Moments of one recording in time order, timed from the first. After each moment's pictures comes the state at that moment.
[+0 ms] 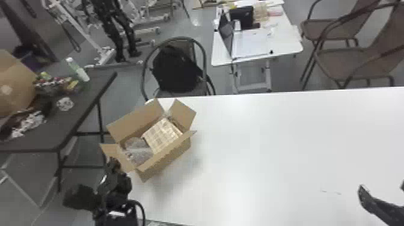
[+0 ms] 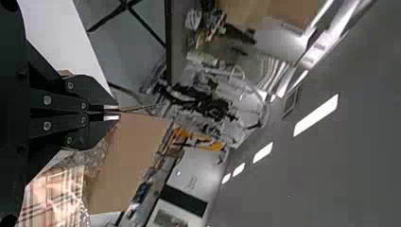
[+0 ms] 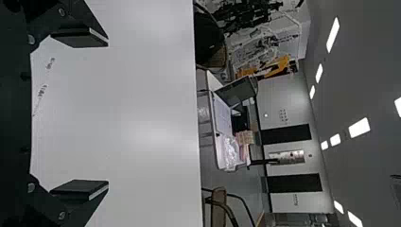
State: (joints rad) left arm 0.26 0.00 0.41 -1.49 0.54 -0.44 0.07; right arm 0.34 -0.13 0.00 -1.68 -0.20 0.02 0.35
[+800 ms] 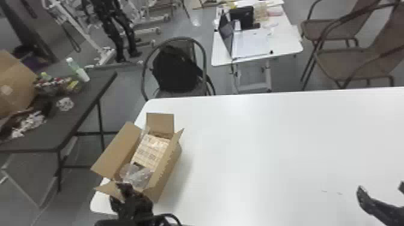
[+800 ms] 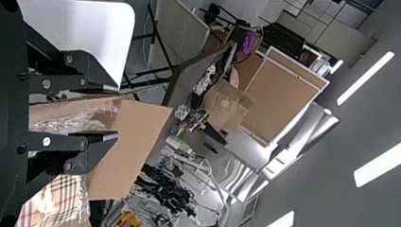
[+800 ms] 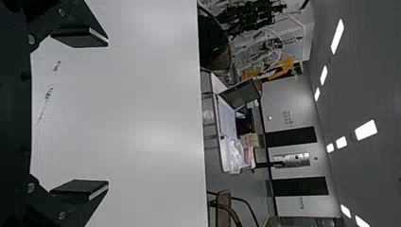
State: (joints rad) left arm 0.30 0.00 0.04 -1.41 0.55 -0.93 0.67; right arm 0.34 -0.13 0.00 -1.68 -0.20 0.04 0.36
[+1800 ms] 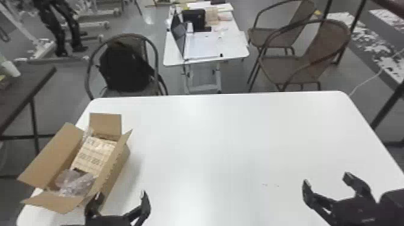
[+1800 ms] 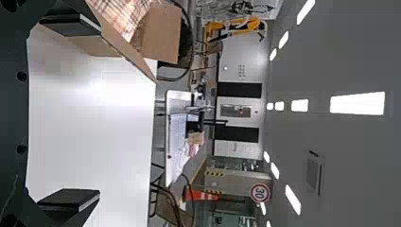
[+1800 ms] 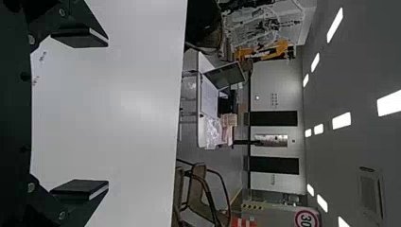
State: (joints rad) left arm 0.69 0.00 0.09 -1.89 0.10 -0.32 -0.04; right arm 0.55 -0.11 -0.01 -2.01 -0.07 0.08 0.22
